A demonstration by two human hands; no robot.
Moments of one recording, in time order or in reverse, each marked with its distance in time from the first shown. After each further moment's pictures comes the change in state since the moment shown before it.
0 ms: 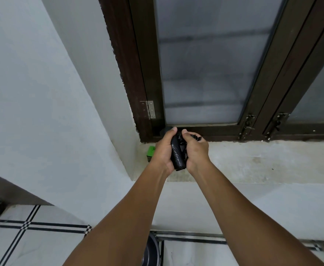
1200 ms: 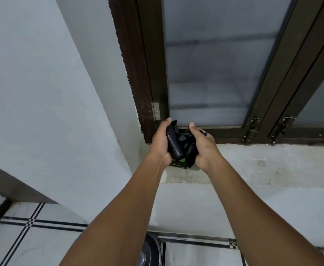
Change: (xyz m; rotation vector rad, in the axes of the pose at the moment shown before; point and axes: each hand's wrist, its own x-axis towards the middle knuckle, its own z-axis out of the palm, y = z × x) left_hand -0.002 0.034 -0.002 0.048 -0.049 0.094; right_hand -0.007 -0.031 -0.003 -0.054 -0.183 0.077
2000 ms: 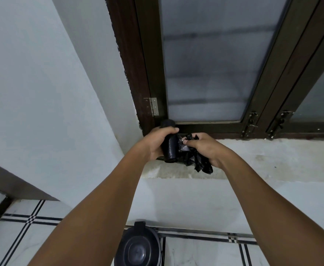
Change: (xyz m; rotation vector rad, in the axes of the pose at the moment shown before) left_hand -0.005 0.020 -0.022 0.526 -0.043 -0.091; right_hand 0.006 -0.005 -0.034 -0.669 -0.314 -0.021
